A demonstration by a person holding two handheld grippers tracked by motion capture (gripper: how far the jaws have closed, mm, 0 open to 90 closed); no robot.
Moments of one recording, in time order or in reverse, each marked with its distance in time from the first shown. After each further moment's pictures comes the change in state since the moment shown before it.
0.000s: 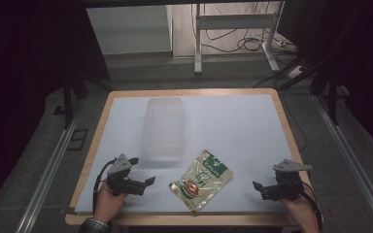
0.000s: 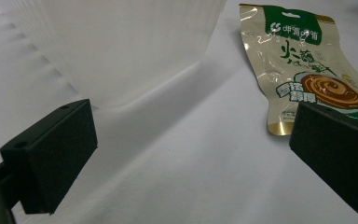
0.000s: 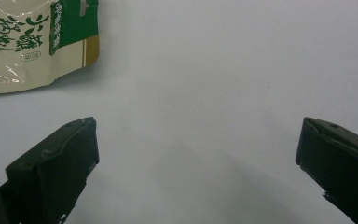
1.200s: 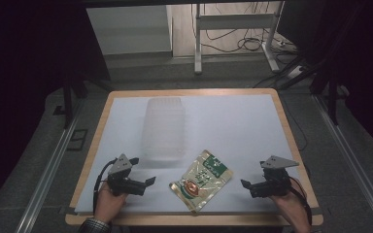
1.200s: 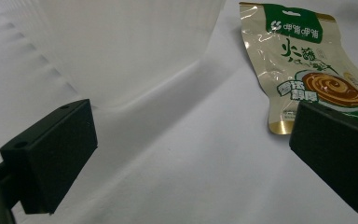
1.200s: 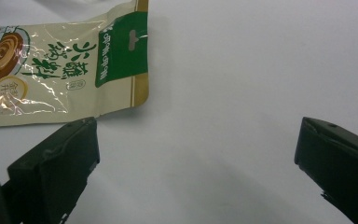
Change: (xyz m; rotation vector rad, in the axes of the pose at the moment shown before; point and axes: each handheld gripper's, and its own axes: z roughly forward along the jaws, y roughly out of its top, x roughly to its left) left arm -0.001 0.000 0.002 0.006 0.001 0.007; right arm 0.020 0.021 0.017 -0.039 0.089 -0.059
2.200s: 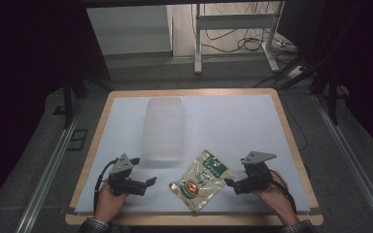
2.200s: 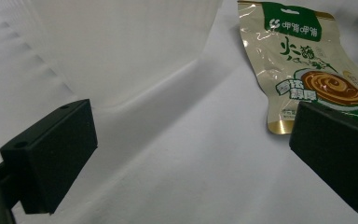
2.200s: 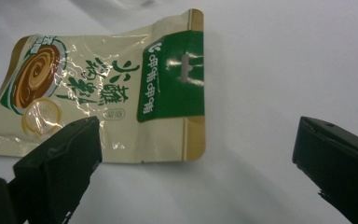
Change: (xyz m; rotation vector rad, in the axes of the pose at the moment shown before) left arm -0.001 0.000 0.002 0.007 -0.004 0.003; right arm 0.021 0.025 0.038 0.030 0.118 -0.058
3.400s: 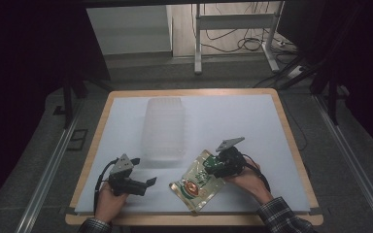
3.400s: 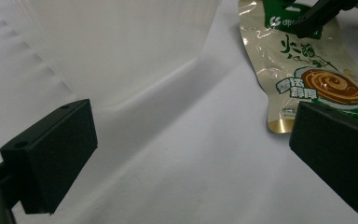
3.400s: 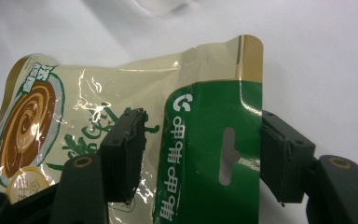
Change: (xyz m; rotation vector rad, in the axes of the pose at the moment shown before) left arm 0.000 0.000 0.001 0.007 -0.003 0.002; right arm 0.004 0.046 0.065 0.129 0.130 -0.042
